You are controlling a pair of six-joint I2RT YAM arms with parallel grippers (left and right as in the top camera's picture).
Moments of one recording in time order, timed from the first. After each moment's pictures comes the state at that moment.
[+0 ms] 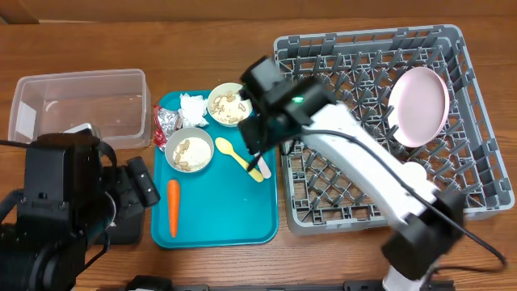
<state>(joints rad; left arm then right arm) -0.15 1.07 1.76 -1.69 -0.14 -0.53 0.70 1.91 1.78 -1.15 -0.09 0.26</state>
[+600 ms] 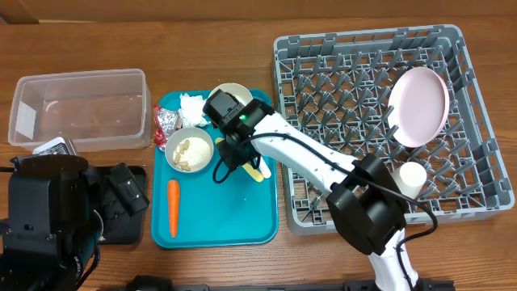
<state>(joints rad) -0.15 1.01 1.76 -1.69 -0.25 -0.59 0.80 2.15 1.77 -0.99 -0.04 0.25</state>
